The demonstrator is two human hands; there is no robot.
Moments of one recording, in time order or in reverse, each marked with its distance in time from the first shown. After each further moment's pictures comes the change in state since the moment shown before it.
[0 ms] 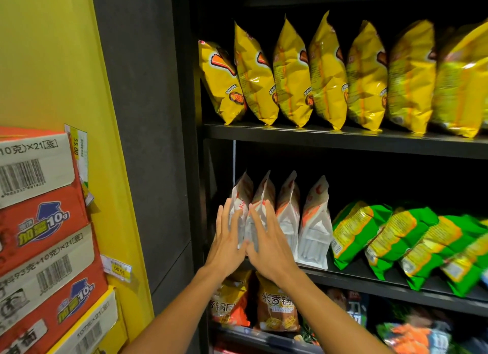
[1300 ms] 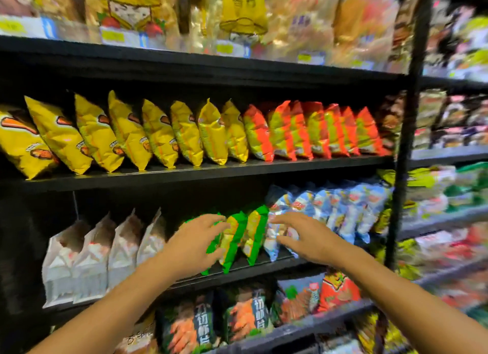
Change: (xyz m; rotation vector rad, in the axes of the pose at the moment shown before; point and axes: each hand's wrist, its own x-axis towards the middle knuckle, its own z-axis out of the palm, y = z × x) left_hand -0.006 0.367 0.023 0.274 -0.307 0.747; right_hand -0.246 0.086 -0.449 -0.400 -0.078 0.386
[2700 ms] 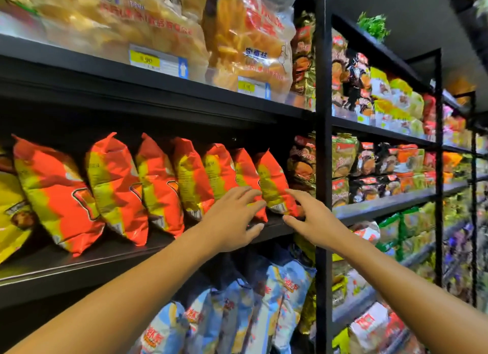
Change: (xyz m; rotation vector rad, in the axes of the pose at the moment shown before) left_hand 0.524 0.164 0.098 0.126 0.242 0.380; right_hand 0.125 0.418 -0.179 -0.059 0.383 0.204
